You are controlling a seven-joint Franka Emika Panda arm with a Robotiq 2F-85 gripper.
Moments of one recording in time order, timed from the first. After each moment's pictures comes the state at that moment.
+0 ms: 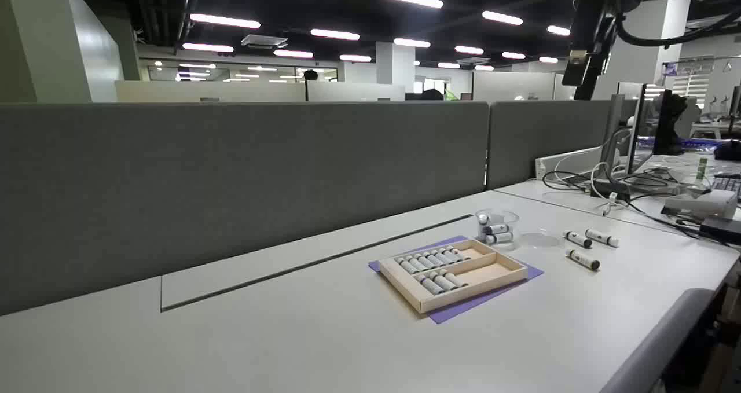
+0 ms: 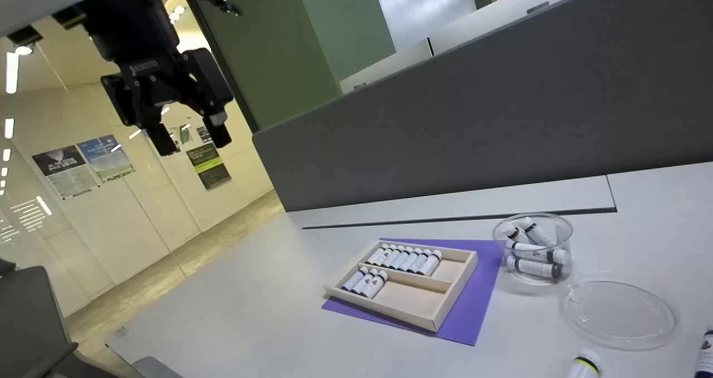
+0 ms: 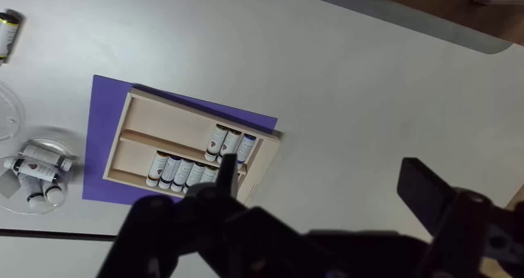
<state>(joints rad) 0.11 -0.74 -0.15 -2.68 0.14 2.05 -0.31</state>
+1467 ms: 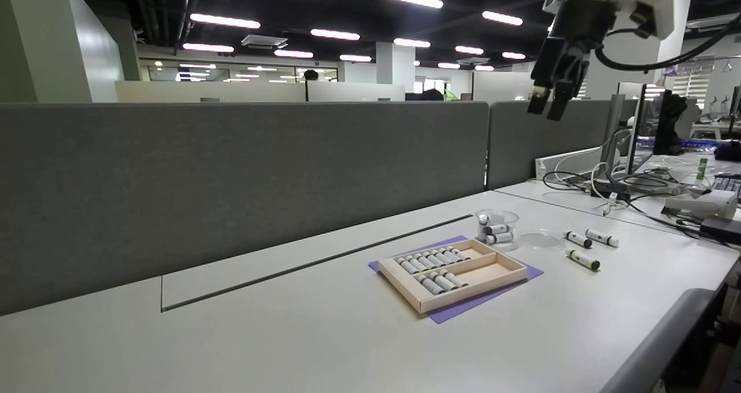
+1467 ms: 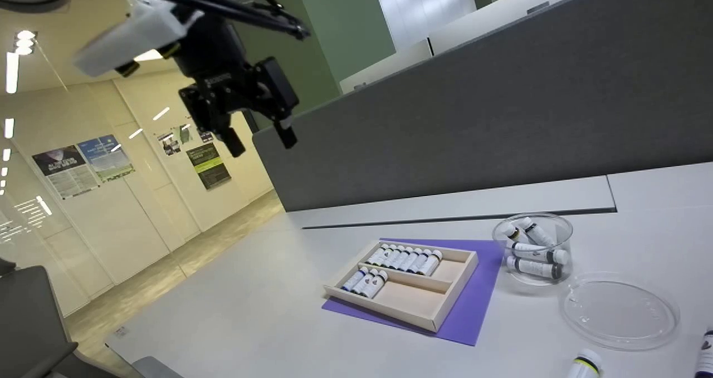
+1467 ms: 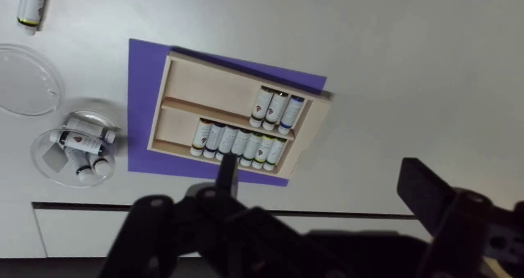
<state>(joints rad) 0.07 -0.55 -0.19 -2.66 0.14 2.32 -0.34</state>
